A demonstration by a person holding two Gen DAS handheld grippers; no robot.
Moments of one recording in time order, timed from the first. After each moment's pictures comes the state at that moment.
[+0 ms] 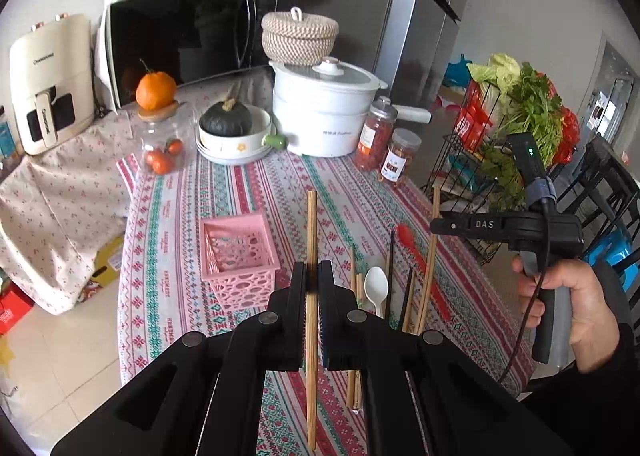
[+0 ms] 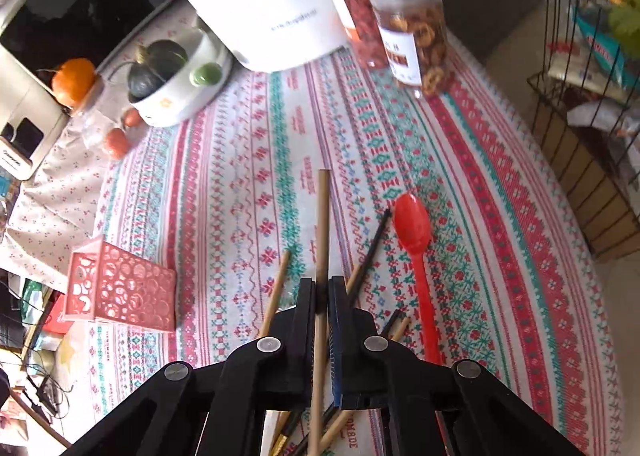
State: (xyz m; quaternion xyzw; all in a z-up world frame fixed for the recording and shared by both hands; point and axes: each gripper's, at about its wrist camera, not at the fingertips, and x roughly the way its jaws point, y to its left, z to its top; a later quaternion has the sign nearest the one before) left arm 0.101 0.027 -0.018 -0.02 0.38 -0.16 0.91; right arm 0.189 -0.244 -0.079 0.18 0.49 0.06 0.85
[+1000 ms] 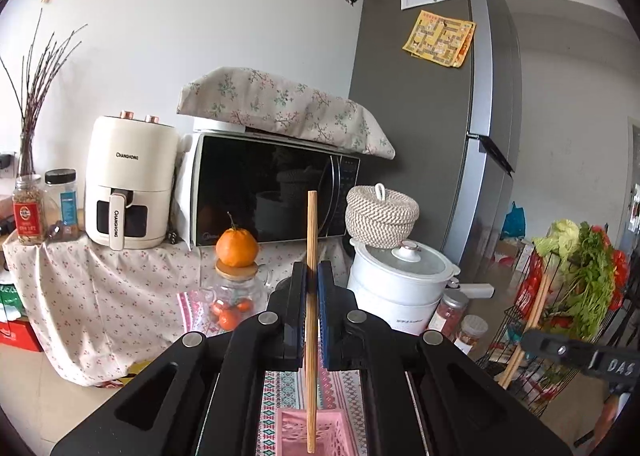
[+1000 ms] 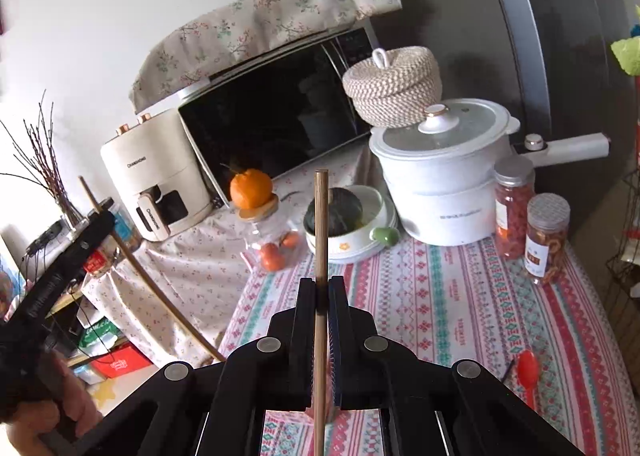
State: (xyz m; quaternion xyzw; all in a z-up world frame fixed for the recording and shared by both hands) left arm 0.150 0.085 0.024 -0.08 0.12 -0.03 0.99; right arm 0.143 -0.158 0.033 0.15 0.26 0.17 0.94
